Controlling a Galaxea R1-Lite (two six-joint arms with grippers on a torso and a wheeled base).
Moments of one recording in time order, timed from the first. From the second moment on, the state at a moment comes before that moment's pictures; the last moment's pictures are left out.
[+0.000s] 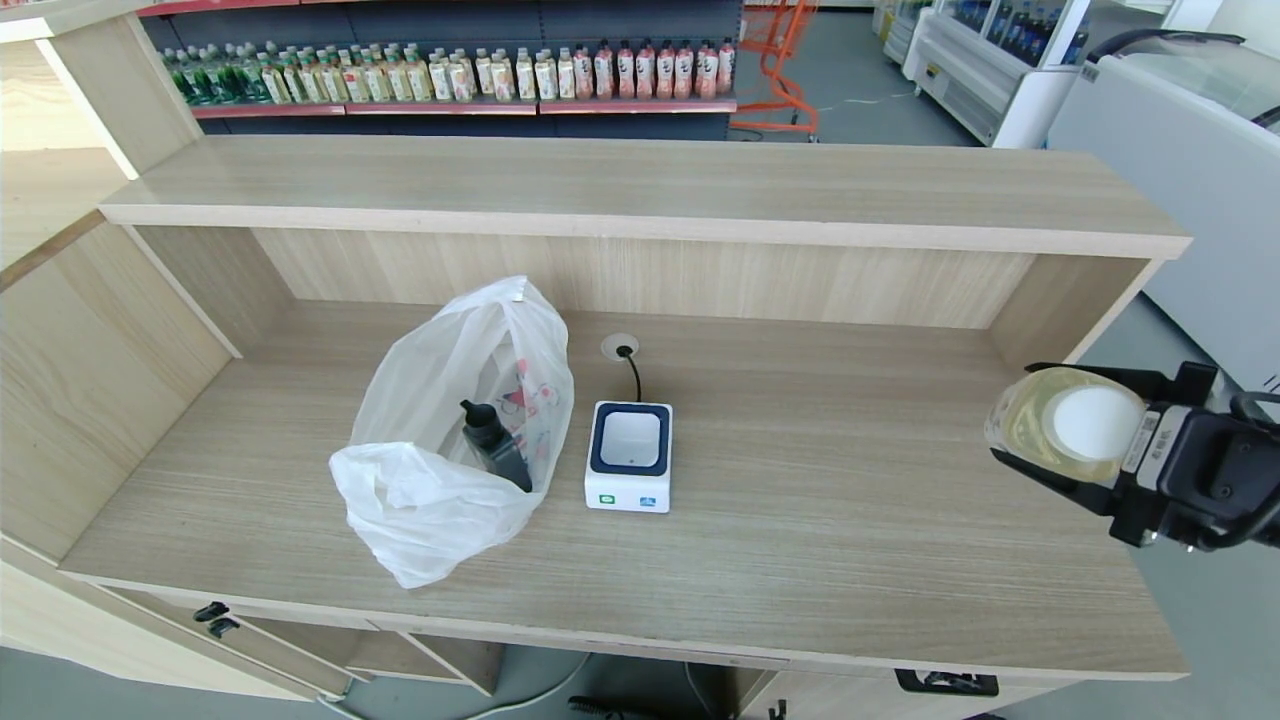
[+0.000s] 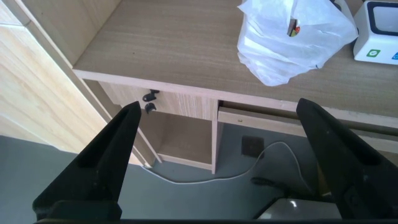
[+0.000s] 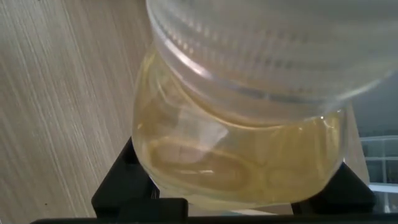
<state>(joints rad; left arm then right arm) 0.00 0.00 0.00 0.05 0.13 0.01 0.08 1.29 -0.50 -0.64 0.47 -1.22</state>
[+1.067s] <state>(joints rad) 0.00 0.00 0.00 0.05 0.13 0.00 0.22 1.29 -0.52 -0.64 0.54 -1.13</state>
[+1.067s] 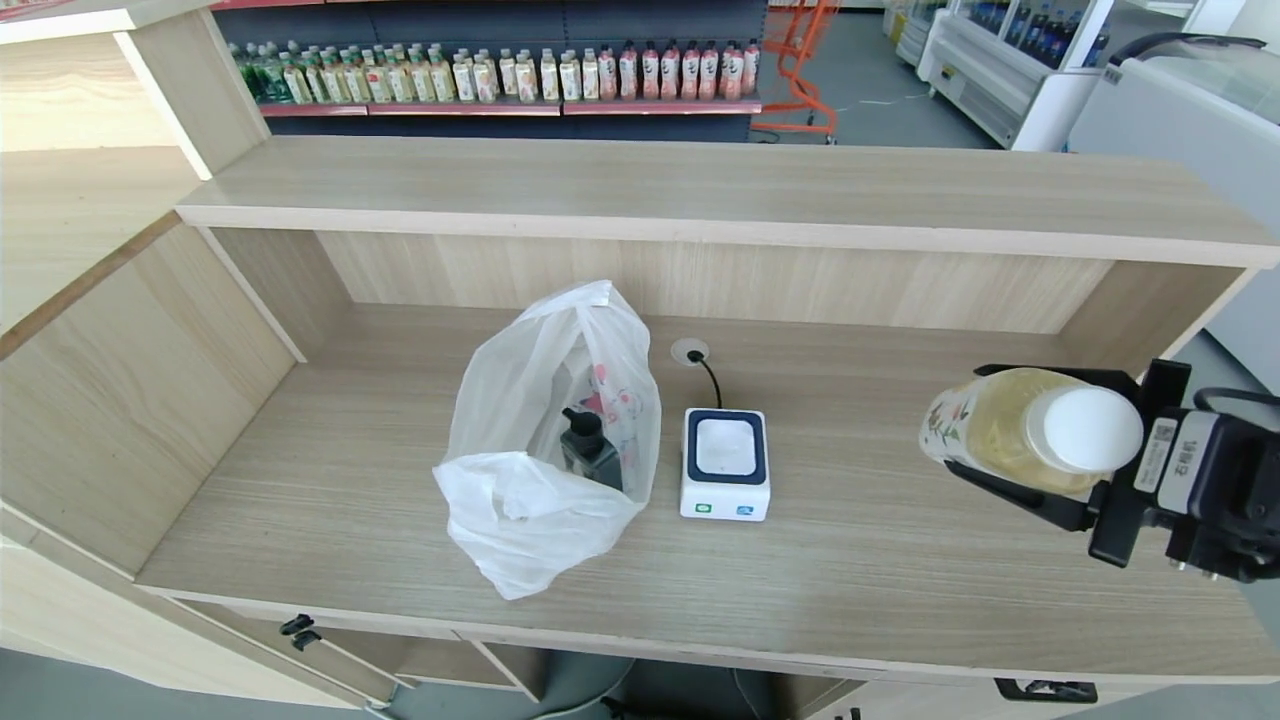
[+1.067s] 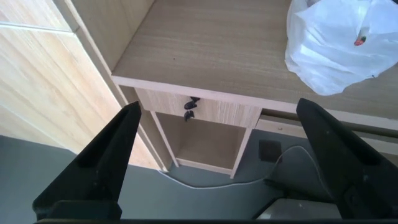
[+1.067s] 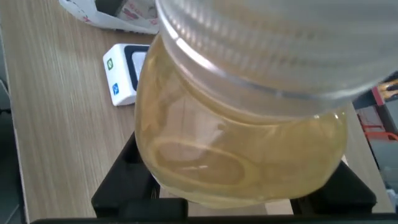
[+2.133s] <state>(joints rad) 0.00 0.00 0.00 0.05 0.13 0.01 0.10 1.47 -0.57 -0.64 0.82 -1.13</state>
